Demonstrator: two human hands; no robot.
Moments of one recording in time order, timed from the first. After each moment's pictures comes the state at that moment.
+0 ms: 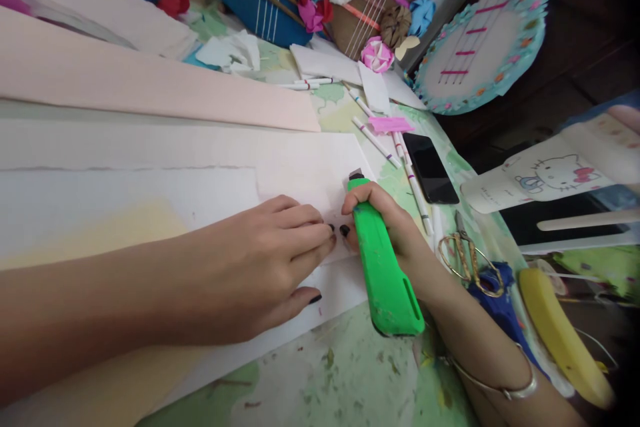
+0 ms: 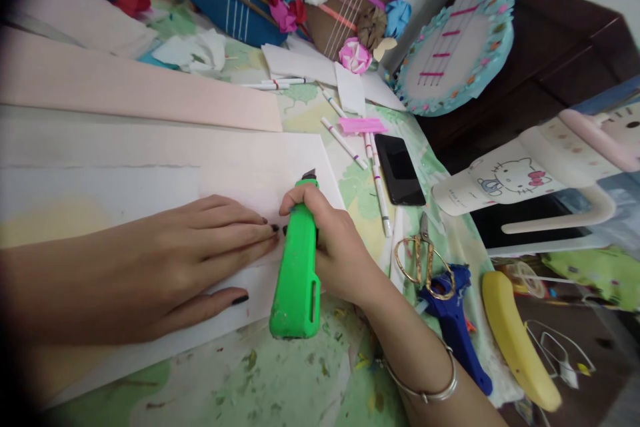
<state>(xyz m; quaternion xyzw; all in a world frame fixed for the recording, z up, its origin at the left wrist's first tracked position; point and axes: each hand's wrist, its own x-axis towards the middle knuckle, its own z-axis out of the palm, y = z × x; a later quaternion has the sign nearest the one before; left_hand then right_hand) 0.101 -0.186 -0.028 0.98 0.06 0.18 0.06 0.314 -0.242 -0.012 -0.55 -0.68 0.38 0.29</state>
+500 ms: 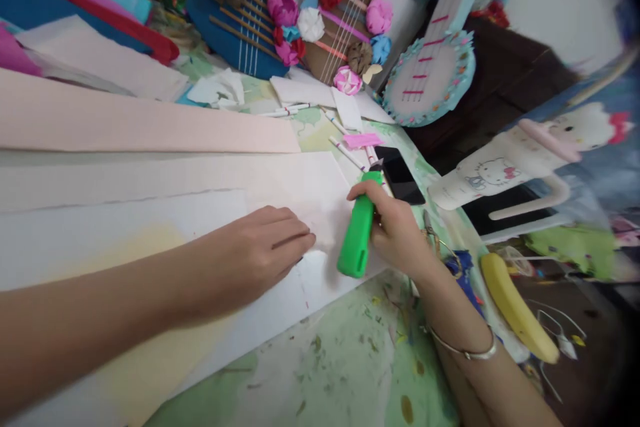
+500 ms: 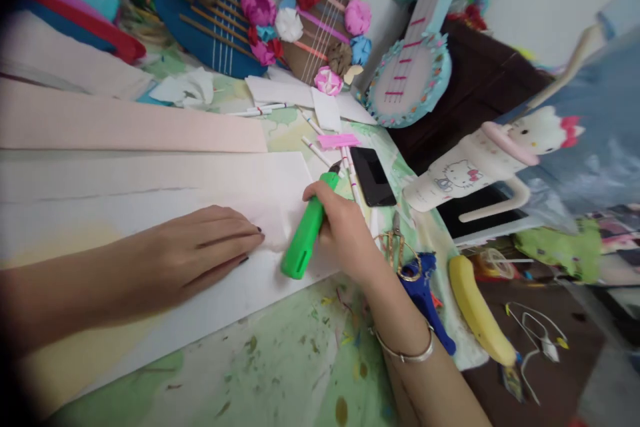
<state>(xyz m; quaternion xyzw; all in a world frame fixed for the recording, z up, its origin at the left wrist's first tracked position) 0.099 -0.177 -0.036 0.95 0.02 0.31 0.08 0.338 -0.240 -0.003 -0.63 -0.72 0.14 0.24</state>
